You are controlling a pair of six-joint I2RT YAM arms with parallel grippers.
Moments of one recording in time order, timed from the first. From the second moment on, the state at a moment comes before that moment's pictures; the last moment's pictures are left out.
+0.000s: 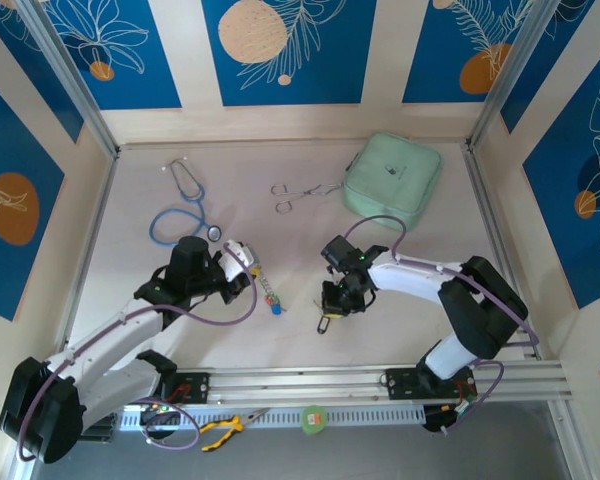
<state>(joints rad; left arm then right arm) -0.51 0.97 0.50 -0.12 0.44 0.37 0.73 1.53 0.81 -0.66 -0.32 0.76</state>
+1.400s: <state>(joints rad) -0.61 1.02 0.52 -0.04 0.79 0.34 0.81 1.14 0.70 -0.19 -0.60 -0.40</state>
